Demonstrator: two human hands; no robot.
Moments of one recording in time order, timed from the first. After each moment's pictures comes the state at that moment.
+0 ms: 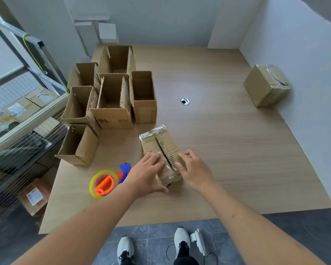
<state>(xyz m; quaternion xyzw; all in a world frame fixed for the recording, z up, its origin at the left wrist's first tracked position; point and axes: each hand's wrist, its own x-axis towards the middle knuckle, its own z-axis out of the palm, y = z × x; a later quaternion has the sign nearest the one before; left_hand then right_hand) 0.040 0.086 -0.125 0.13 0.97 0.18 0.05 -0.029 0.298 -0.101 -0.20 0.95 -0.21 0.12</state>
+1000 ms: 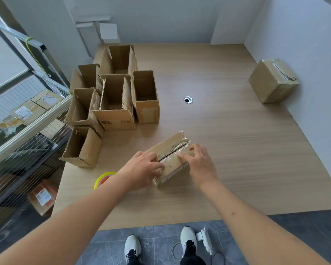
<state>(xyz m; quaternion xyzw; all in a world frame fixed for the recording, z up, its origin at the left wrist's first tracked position) 0.024 0.055 -0.103 0.20 0.97 0.13 0.04 -0.039 0.297 -0.107 -0.23 0.96 -0.15 0.04</state>
